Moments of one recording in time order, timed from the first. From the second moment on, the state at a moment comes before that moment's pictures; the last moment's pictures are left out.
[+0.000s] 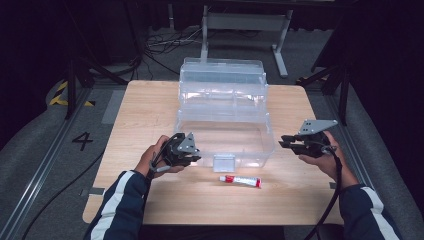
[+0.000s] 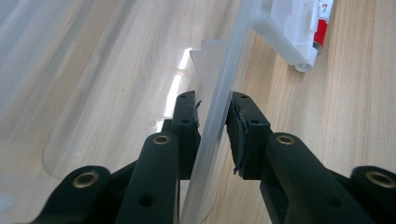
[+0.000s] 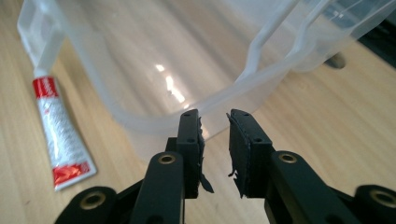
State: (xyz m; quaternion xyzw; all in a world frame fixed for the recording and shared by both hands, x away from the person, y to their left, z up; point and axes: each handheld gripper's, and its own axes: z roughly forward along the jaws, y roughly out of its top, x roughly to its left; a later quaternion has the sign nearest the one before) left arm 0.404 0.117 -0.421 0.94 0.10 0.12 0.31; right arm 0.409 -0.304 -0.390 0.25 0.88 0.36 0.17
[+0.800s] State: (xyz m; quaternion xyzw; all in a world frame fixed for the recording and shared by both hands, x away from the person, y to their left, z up) left arm 0.395 0.118 -0.414 0.93 0.11 0.14 0.31; right arm 0.361 -0.242 -0.433 0.14 0.94 0.30 0.06
